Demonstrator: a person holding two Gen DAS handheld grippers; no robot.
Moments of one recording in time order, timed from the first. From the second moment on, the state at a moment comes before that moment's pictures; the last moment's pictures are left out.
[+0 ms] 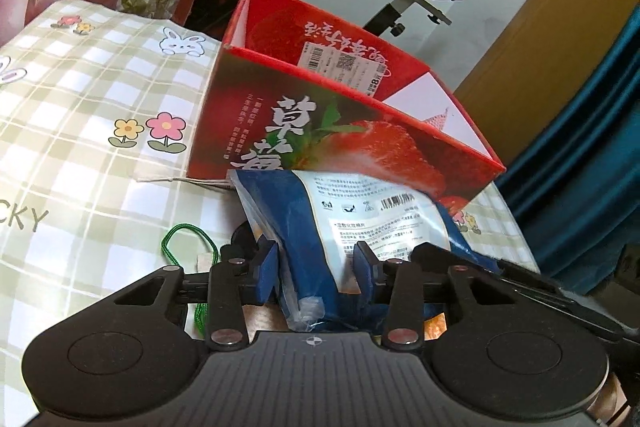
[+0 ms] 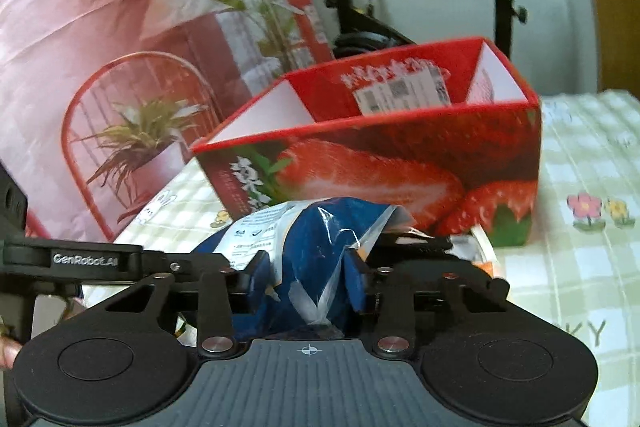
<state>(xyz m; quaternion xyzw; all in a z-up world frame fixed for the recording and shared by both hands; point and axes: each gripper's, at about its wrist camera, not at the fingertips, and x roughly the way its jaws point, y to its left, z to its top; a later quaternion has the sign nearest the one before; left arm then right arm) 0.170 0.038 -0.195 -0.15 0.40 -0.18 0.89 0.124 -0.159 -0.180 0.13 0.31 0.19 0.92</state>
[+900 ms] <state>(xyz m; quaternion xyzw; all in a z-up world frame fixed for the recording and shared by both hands) 0.190 0.023 -0.090 -0.09 0.25 -0.21 0.94 0.150 -0.166 -0.057 -0.01 0.12 0.24 0.96</state>
